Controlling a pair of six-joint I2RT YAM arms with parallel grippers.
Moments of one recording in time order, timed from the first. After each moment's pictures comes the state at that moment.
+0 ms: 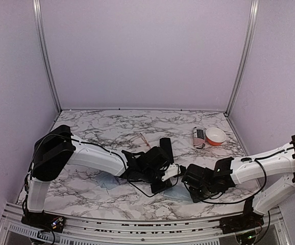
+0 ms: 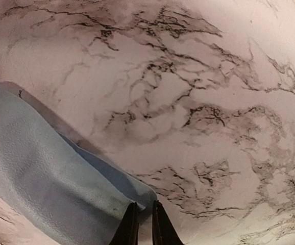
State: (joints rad) left arm -1.16 2.16 1.41 -0.11 0.16 0.26; right arm 1.10 1.38 0.66 -0.70 0.32 0.83
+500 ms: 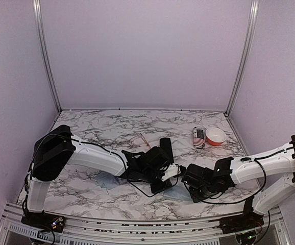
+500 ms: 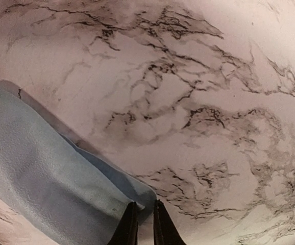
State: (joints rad) left arm -1.16 2.16 1.41 -0.11 0.16 0.26; right arm 1.10 1.38 0.66 -0.70 0.32 0.80
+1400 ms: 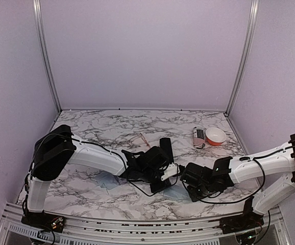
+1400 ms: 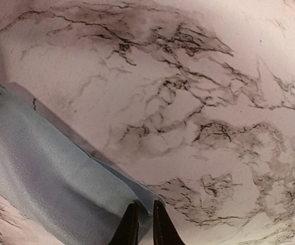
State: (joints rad) left arm -1.15 2.16 1.41 -0.11 0.16 0.25; right arm 1.10 1.39 0.67 -0.67 0.33 0.76
